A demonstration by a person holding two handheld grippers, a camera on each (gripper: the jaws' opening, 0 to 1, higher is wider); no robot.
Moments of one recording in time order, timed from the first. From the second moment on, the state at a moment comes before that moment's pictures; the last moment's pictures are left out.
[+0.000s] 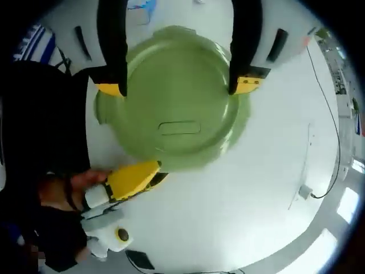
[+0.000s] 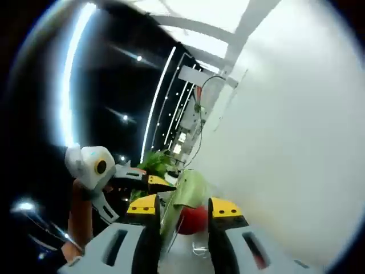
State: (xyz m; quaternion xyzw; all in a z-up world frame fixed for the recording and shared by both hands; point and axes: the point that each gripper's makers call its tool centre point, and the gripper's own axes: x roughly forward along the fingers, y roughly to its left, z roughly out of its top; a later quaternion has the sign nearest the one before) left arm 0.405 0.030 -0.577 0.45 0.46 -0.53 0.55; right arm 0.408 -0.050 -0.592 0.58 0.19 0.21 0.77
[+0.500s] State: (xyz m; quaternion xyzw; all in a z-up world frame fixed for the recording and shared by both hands) left arm 0.403 0.032 -0.581 0.44 0.46 -0.53 0.56; right arm 0.431 -0.049 -0.598 0.64 0.20 0.13 0.73
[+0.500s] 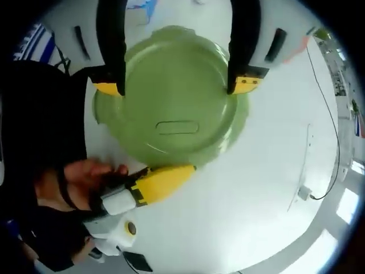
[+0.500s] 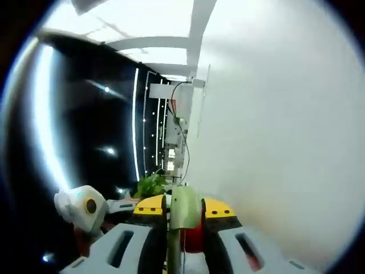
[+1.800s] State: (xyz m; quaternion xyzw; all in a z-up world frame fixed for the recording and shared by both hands) left arm 0.408 0.030 -0.581 0.44 0.46 -0.53 0.56; right arm 0.447 -0.074 -0.577 0.50 0.15 0.12 0.84
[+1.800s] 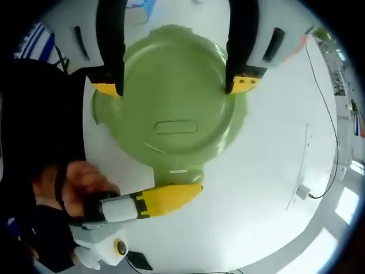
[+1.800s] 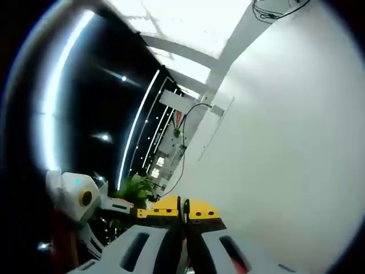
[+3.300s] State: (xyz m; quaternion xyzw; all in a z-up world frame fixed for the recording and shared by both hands) left arm 0.414 0.053 -0.558 0.29 0.26 -0.52 0.76; right arm 0.416 -0.079 -0.550 0.26 0.11 0.26 0.92
